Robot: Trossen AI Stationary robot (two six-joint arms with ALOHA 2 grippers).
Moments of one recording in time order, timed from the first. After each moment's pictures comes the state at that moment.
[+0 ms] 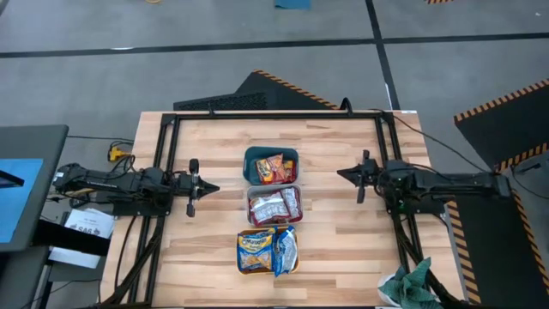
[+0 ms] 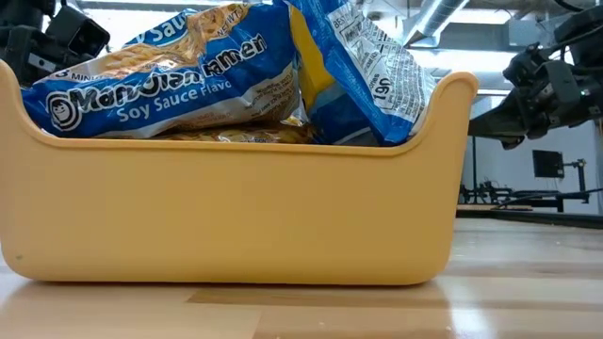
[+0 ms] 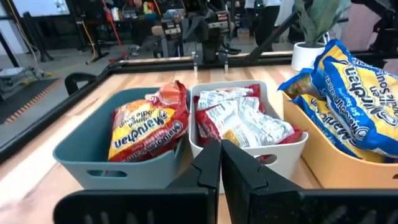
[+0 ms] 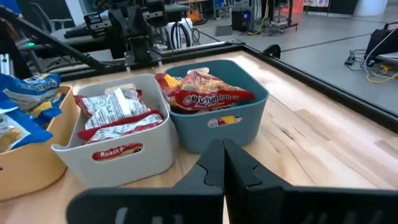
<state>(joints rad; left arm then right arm) -0.10 0.19 0.02 0.13 -0.17 0.04 -0.12 0.27 0.01 0.10 0.13 0.13</state>
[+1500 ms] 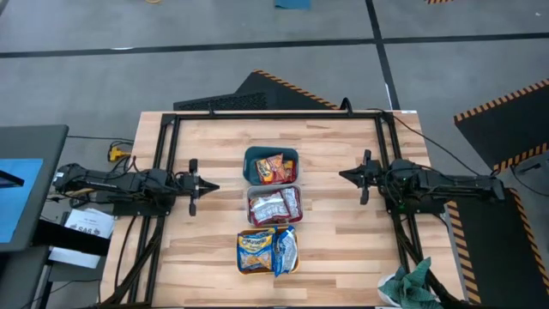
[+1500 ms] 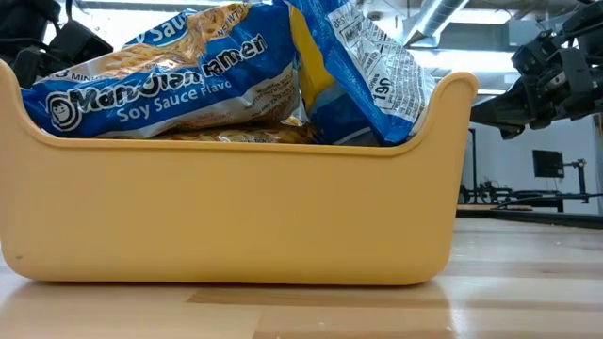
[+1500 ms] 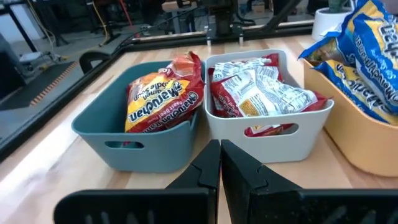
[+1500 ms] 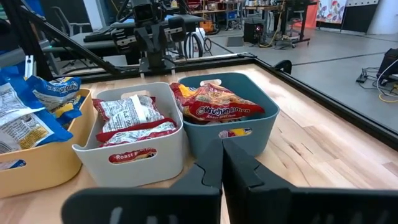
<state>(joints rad) -0.10 0.19 0.02 0.03 -0.23 0.07 -0.12 0.14 0.03 -0.02 0.09 0.07</state>
